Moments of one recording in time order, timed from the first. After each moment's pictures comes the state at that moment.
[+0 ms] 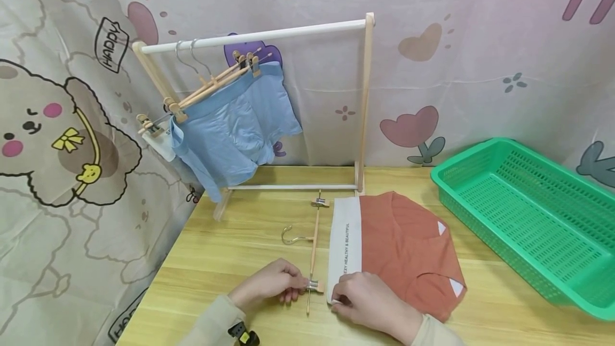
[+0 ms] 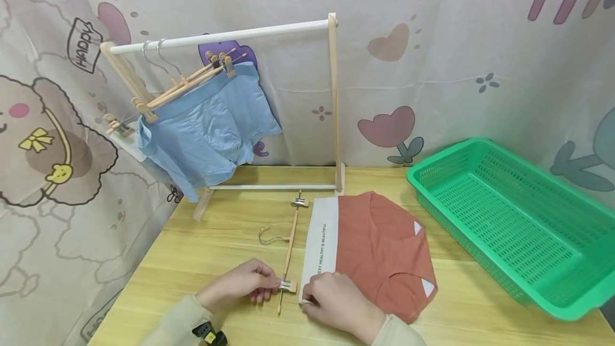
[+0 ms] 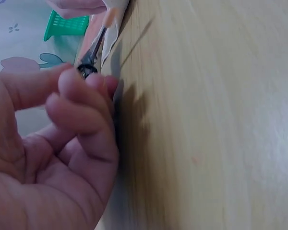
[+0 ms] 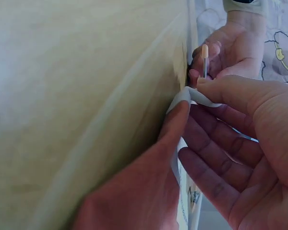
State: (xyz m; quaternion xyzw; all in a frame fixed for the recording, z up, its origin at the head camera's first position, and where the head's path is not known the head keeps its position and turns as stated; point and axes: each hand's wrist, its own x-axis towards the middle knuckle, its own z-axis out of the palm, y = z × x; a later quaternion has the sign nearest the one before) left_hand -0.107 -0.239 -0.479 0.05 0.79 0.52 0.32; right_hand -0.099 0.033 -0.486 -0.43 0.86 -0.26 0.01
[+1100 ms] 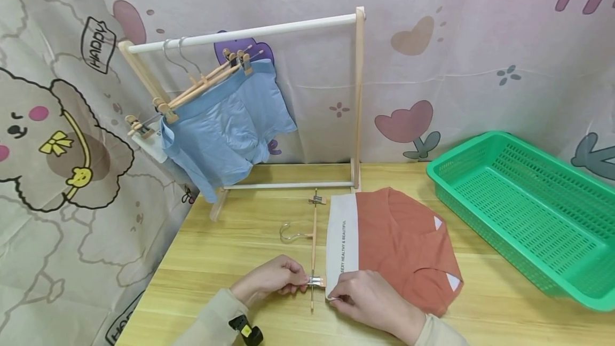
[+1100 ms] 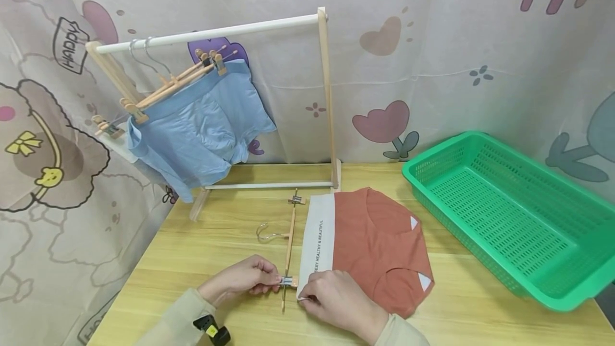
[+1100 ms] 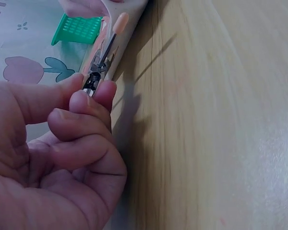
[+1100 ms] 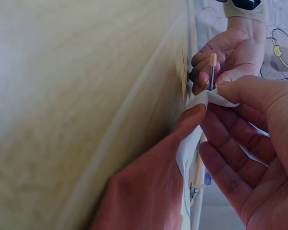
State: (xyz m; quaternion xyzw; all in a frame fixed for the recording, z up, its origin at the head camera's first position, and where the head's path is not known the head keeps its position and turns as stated) left_hand -0.118 -0.229 -0.481 0.05 0.76 0.55 0.34; right_hand -0.099 0.043 -0.492 -0.45 0.83 -0.30 -0.07
